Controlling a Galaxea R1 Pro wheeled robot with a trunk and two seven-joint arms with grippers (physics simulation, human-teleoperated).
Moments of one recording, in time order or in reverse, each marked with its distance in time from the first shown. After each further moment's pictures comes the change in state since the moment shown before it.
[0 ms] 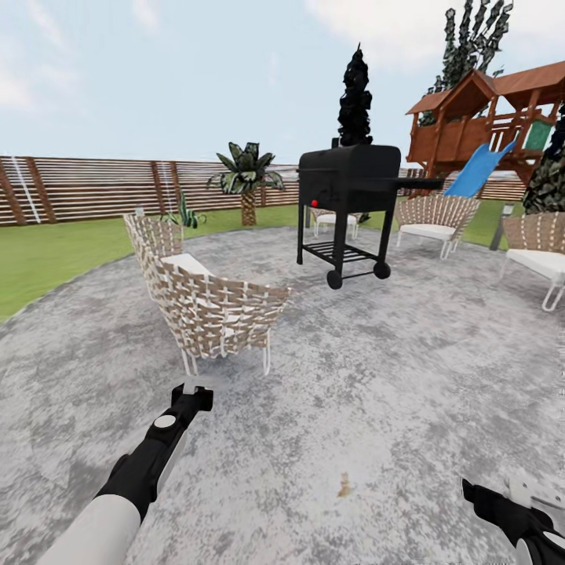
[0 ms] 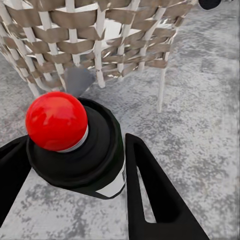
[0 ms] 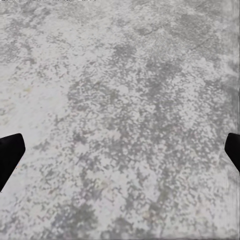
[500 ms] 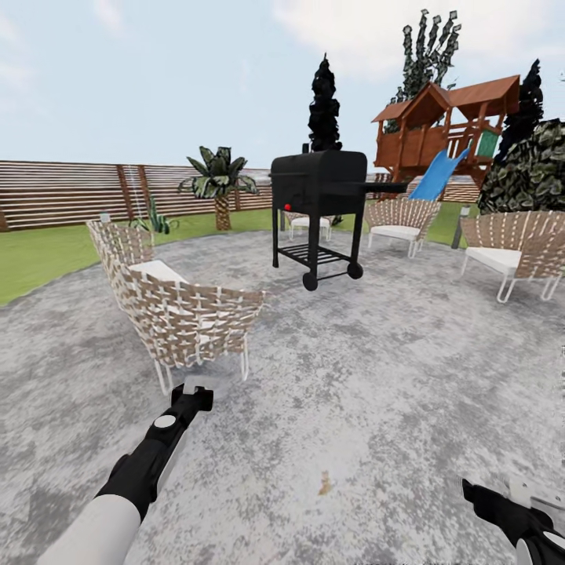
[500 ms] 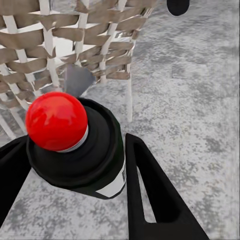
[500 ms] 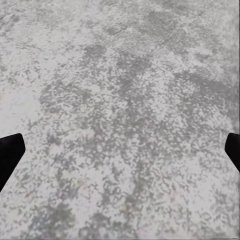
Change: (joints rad) left arm 0.000 0.000 0.000 0.000 0.000 0.000 0.000; right arm 0.000 0.000 0.000 0.000 0.000 0.000 0.000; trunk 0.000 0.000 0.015
